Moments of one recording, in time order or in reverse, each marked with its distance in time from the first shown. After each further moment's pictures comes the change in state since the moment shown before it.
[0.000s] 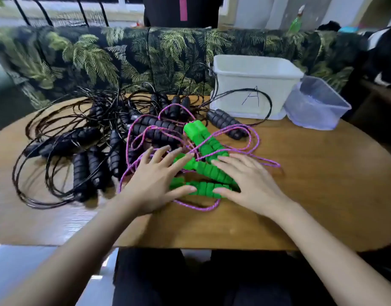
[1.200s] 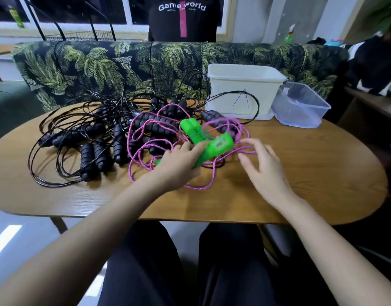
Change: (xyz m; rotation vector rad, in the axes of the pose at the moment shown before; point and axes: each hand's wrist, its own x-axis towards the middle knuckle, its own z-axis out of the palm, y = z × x) left_hand 0.013 0.078 -0.017 -0.153 -0.005 -0.064; right_hand -0.051 0.003 -0.025 0.486 0.455 0.214
